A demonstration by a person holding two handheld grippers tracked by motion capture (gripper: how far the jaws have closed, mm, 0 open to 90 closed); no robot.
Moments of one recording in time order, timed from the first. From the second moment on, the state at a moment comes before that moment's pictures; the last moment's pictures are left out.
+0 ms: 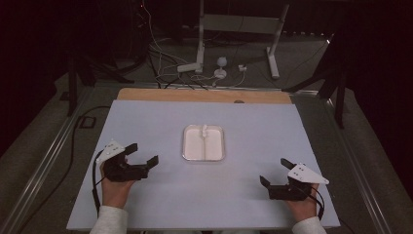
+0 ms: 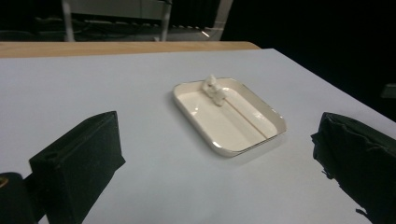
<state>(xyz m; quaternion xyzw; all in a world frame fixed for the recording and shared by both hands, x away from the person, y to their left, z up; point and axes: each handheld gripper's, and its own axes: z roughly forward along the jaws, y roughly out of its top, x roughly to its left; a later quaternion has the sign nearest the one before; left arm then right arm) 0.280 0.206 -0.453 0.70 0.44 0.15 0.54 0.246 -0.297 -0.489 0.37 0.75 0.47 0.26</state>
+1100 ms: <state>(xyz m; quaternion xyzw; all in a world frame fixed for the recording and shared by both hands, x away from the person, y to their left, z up) 0.339 0.117 -0.486 0.74 0.41 0.10 0.52 0.247 -0.295 -0.490 0.37 0.76 0.47 0.26</state>
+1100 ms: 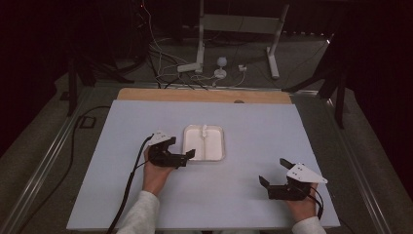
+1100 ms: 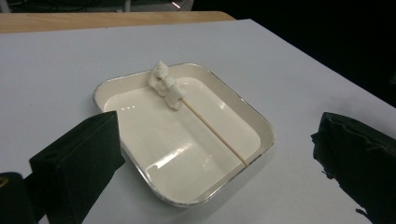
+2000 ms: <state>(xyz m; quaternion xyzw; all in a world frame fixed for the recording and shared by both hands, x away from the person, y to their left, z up) 0.352 0.049 -0.527 0.73 0.48 0.11 0.47 0.248 -0.296 -0.491 0.37 0.76 0.47 0.26</state>
